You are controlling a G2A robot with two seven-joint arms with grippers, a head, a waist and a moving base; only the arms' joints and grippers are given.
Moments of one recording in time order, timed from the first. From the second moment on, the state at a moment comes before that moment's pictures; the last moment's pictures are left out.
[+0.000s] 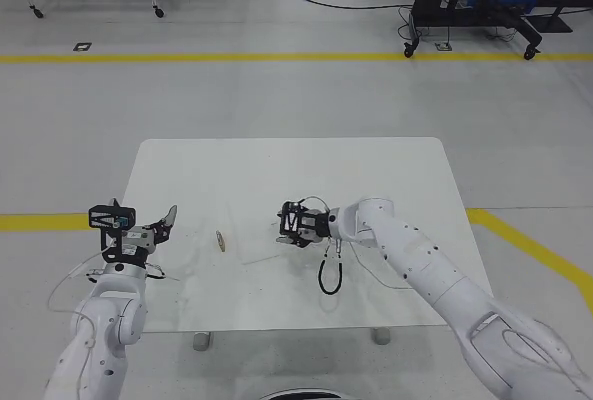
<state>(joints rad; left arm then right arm) 1.73 -1.15 -1.60 -1.80 1.33 0.00 0.00 -0.84 -1.33 0.71 -1.02 -1.42 -0.80 0.09</state>
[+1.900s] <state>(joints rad) 1.73 -1.15 -1.60 -1.80 1.33 0.00 0.00 -0.89 -1.23 0.91 -0.92 -1.52 -0.89 -0.48</state>
